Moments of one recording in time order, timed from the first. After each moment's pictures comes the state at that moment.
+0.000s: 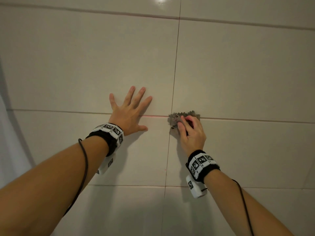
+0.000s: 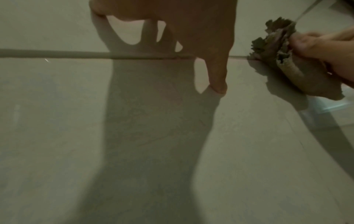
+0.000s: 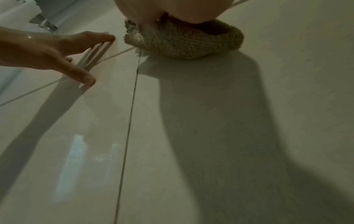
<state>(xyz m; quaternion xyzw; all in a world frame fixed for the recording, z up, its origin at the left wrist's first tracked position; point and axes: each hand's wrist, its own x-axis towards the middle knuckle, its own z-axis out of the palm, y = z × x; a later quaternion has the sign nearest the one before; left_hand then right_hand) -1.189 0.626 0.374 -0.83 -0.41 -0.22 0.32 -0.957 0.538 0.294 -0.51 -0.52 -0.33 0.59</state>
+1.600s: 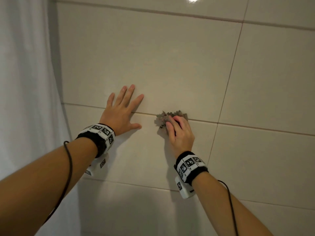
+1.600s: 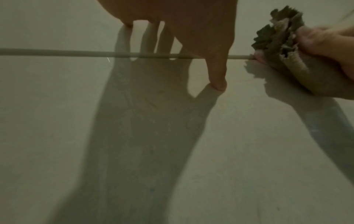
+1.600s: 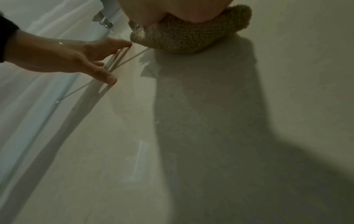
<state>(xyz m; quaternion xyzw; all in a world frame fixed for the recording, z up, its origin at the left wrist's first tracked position) -1.356 0.684 0.359 -0.81 -0.43 -0.29 0.29 -1.126 0.621 0.298 -0.46 -0.57 -0.37 0.58</state>
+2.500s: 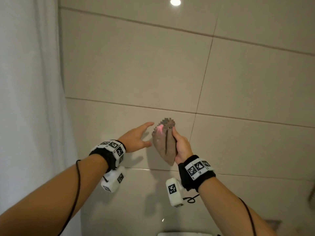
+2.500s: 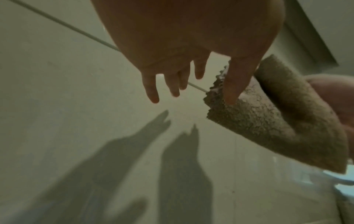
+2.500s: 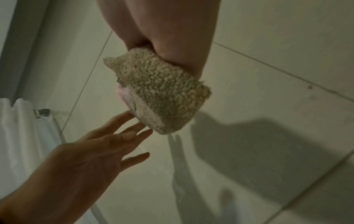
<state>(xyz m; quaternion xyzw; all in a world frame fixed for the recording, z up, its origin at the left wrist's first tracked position) -1.327 0.577 0.308 -0.90 -0.29 -0.26 -0.20 -1.151 0.482 0.294 -0.40 -0.35 0.45 0.72</state>
